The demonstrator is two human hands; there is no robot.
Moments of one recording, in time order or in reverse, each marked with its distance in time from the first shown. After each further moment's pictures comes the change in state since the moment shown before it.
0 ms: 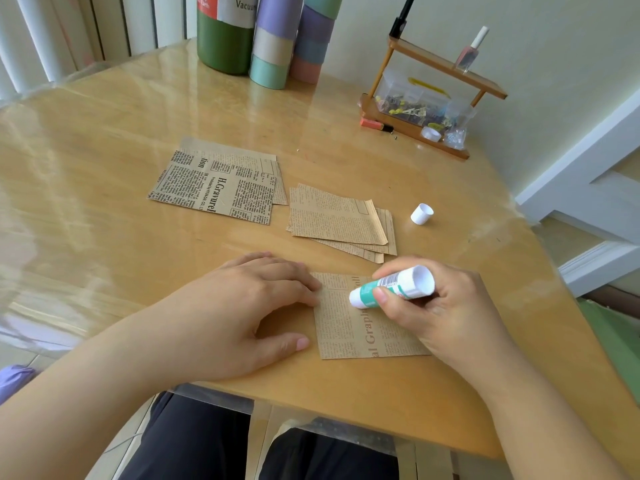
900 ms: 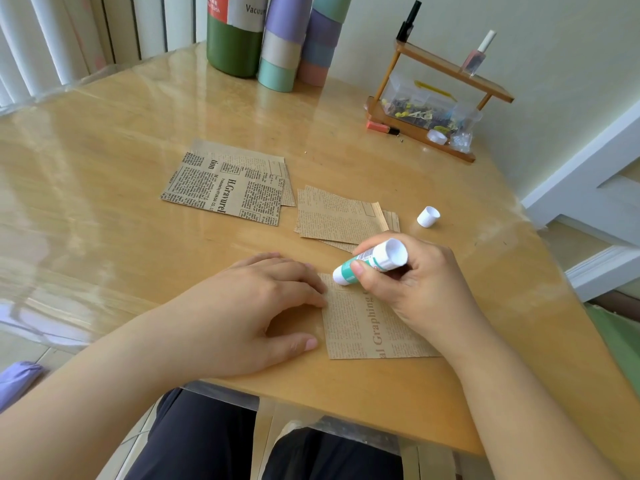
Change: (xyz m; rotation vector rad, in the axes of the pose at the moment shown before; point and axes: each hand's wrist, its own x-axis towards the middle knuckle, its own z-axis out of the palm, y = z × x) left_hand 0.001 0.002 -0.002 0.027 0.003 0.009; right_hand 0.027 -0.008 0.019 0.037 -0.016 -0.009
